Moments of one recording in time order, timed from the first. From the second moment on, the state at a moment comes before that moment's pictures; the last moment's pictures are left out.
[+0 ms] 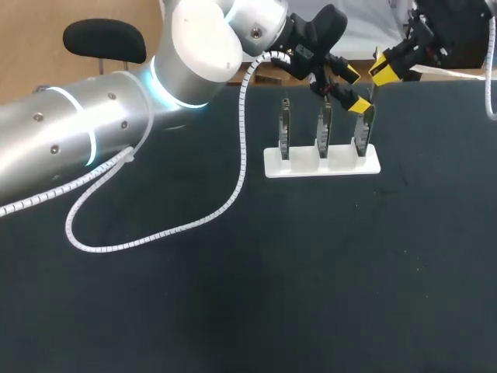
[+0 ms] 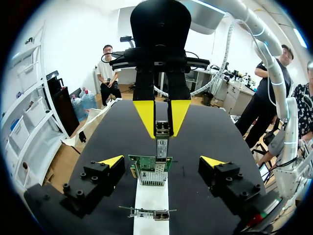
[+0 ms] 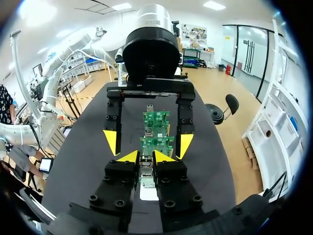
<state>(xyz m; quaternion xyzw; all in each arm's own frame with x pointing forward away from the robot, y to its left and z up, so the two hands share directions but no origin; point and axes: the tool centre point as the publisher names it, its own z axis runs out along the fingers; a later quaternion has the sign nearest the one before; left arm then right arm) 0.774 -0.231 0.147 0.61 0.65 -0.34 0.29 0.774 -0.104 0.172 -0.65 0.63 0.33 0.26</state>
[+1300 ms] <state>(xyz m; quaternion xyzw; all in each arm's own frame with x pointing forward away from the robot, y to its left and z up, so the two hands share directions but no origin) 0.774 -0.231 0.147 0.61 0.65 -0.34 0.29 0.777 -0.104 0.157 -0.64 0.65 0.33 0.25</state>
